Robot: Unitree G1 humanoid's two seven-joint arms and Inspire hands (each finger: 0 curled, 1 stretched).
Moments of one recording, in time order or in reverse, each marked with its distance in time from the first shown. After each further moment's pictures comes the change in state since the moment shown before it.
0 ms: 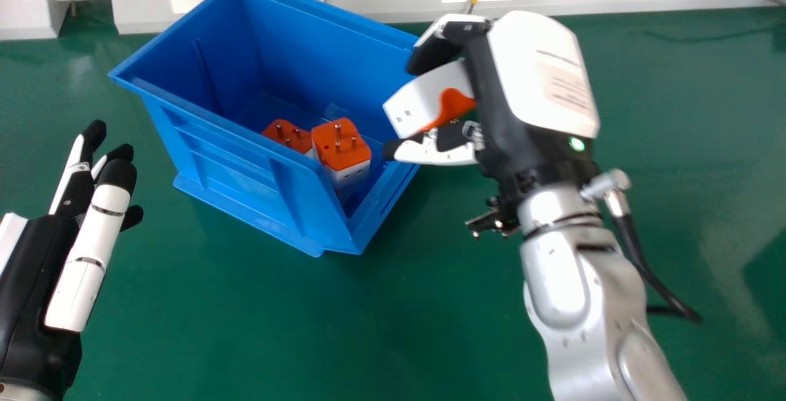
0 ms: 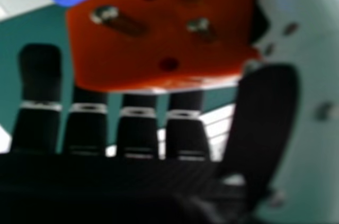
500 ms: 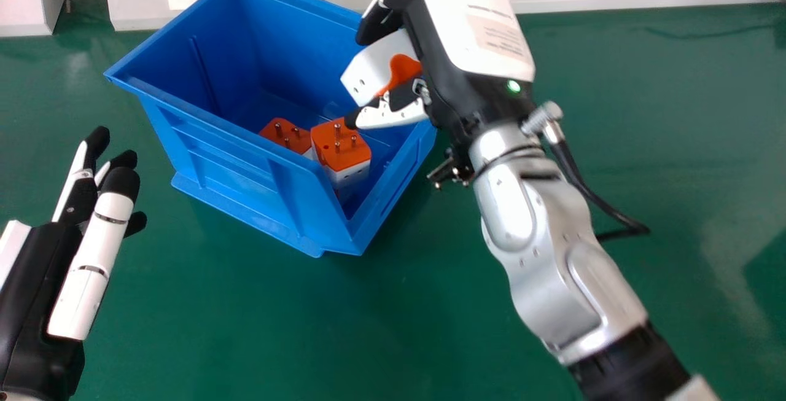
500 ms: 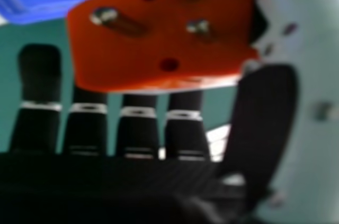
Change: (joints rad) left arm 0.029 -0.009 -0.011 -0.005 0.002 -0.014 0.005; right arm -0.317 0.019 0.019 0.425 0.082 -0.084 -0.055
